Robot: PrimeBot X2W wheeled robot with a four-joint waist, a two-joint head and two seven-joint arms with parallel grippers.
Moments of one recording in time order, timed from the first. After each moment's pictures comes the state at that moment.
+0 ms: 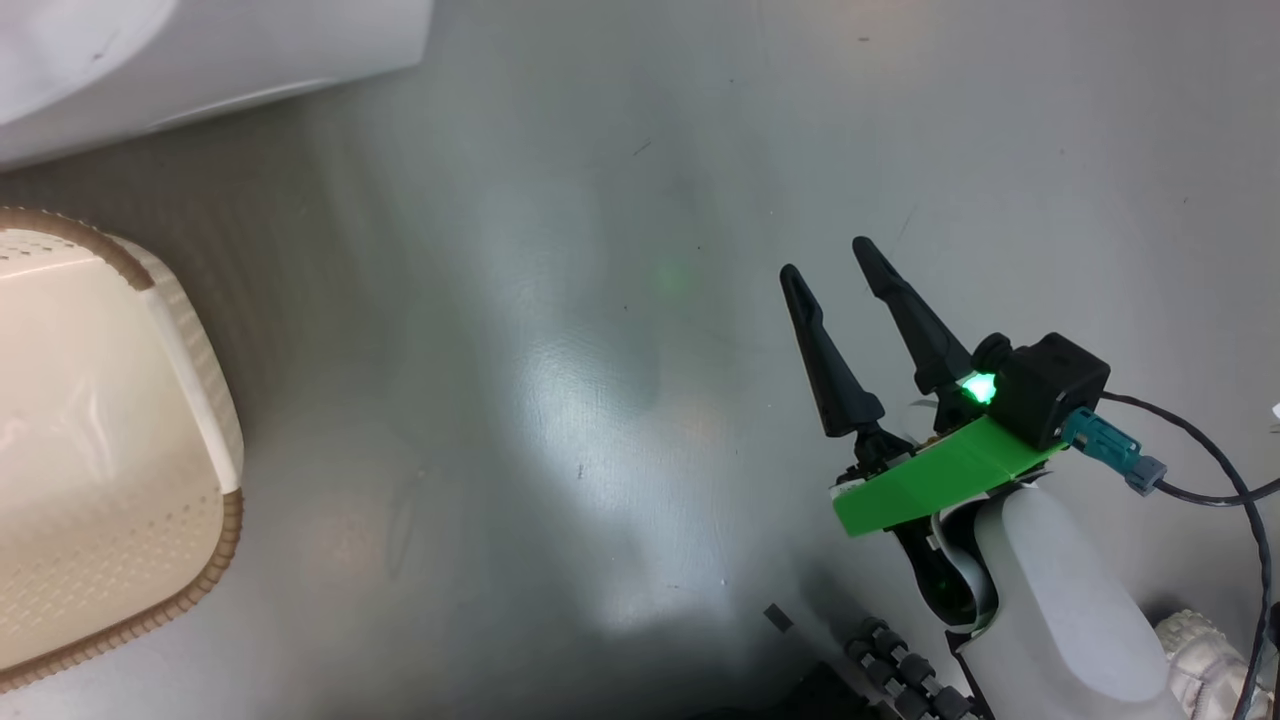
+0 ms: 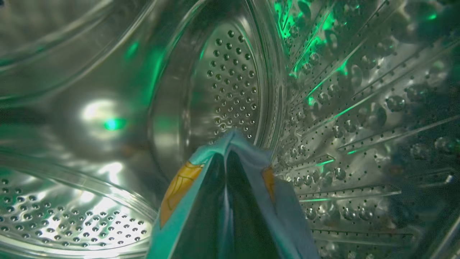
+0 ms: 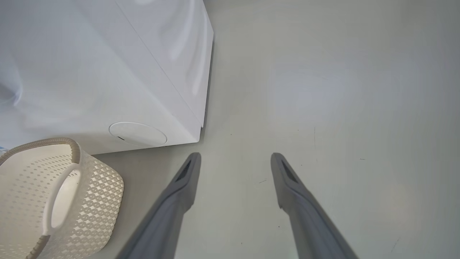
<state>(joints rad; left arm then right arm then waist) -1.56 0.57 -0.22 0.59 -0.24 -0.13 -0.22 -0.45 -0.06 0.24 0.22 0.35 0.13 -0.26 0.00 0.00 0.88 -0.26</state>
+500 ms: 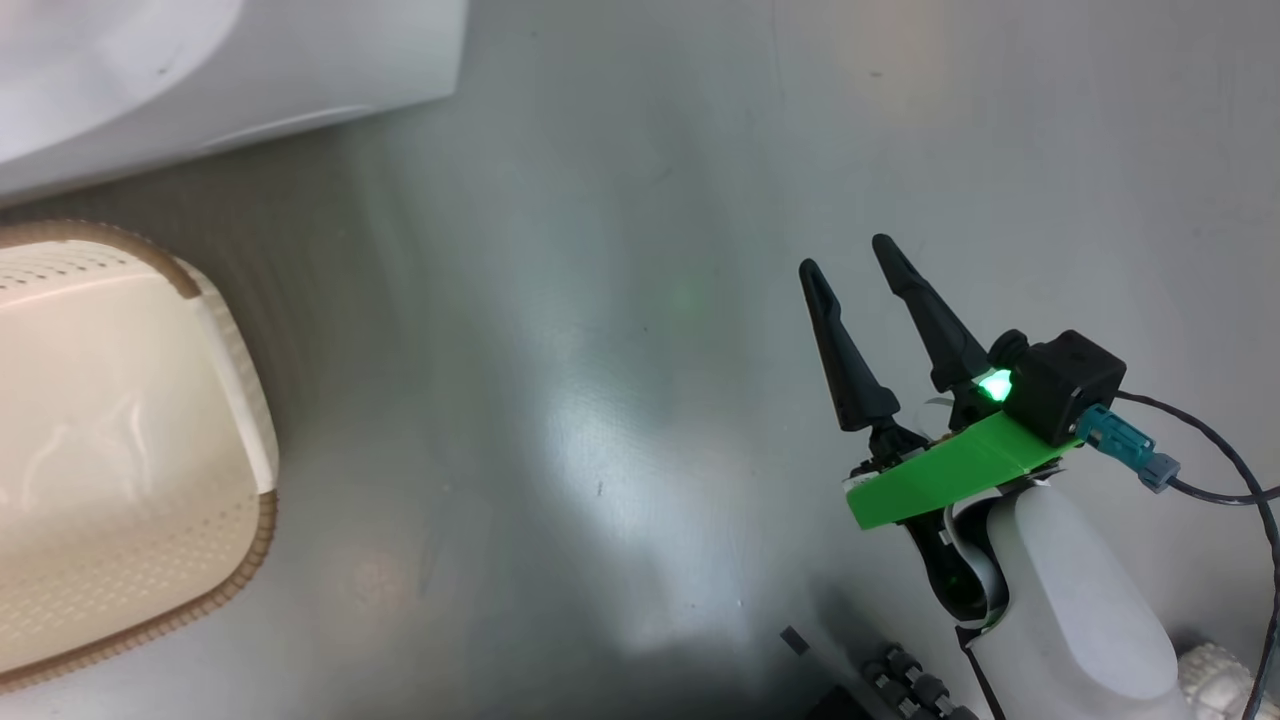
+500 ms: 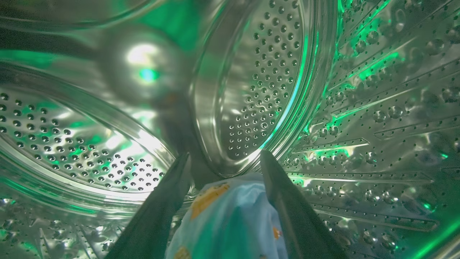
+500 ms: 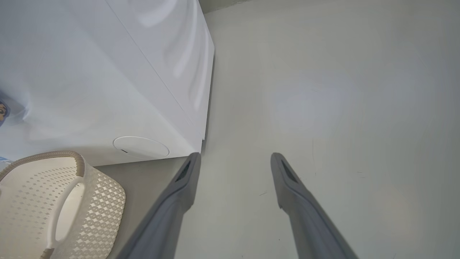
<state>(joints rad) -1.55 0.55 -0.21 0.81 -0.35 -0.13 -0.24 -0.45 -0.06 0.21 0.23 0.35 0.13 -0.26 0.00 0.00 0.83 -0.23</state>
